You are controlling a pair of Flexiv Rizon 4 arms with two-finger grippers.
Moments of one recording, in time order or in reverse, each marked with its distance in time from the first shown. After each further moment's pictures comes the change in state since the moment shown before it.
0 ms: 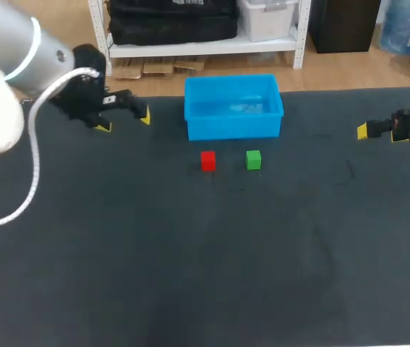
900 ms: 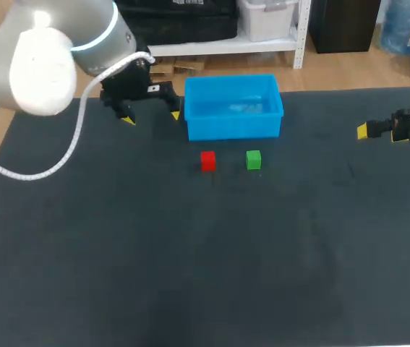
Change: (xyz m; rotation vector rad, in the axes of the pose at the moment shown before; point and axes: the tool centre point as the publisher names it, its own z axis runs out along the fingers) left arm -0.026 -0.028 0.044 -0.179 0.100 -0.034; right arm 0.000 0.000 0.000 0.000 0.000 0.000
